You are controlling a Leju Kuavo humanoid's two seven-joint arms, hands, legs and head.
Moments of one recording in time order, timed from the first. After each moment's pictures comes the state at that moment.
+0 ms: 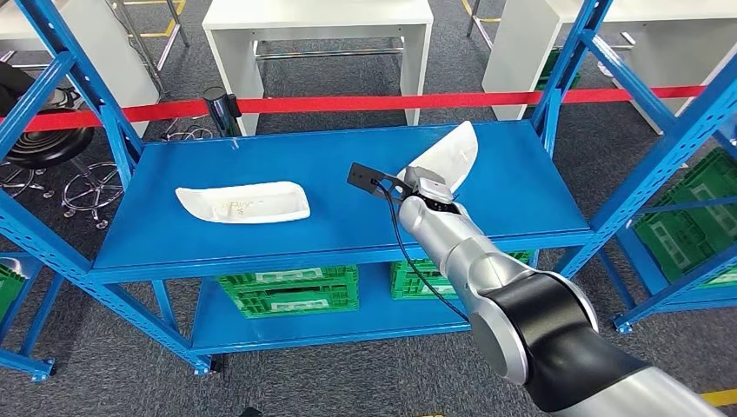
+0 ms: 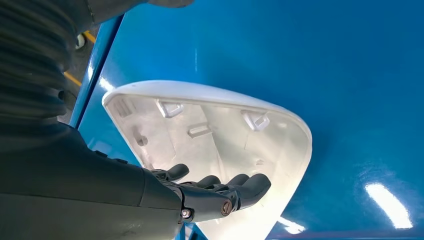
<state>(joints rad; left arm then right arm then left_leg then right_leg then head) -0.18 -0.09 -0.02 -0.19 -0.30 -0.37 -0.07 -0.93 0.09 0.30 -0.27 1.15 0.04 0.17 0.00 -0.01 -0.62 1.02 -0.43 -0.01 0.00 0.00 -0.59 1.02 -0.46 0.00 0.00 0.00</state>
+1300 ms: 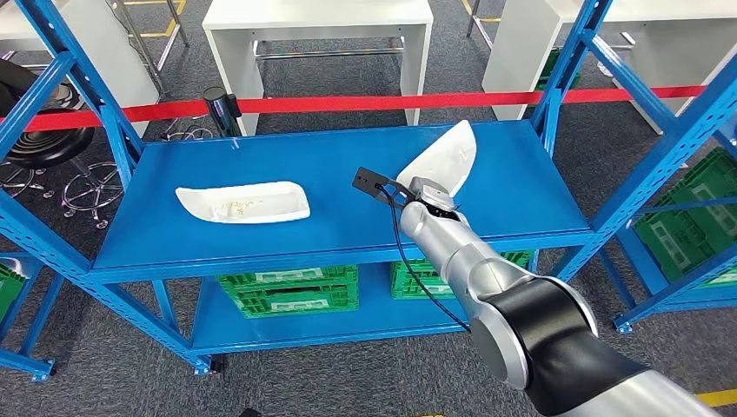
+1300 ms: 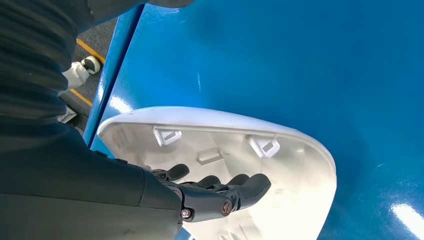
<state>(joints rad) -0.18 -0.09 -0.02 -0.19 -0.31 -0.37 -0.07 -0.91 0.09 0.30 -0.27 1.09 0.02 0.23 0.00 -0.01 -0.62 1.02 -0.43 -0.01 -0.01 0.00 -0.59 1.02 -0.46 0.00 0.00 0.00</state>
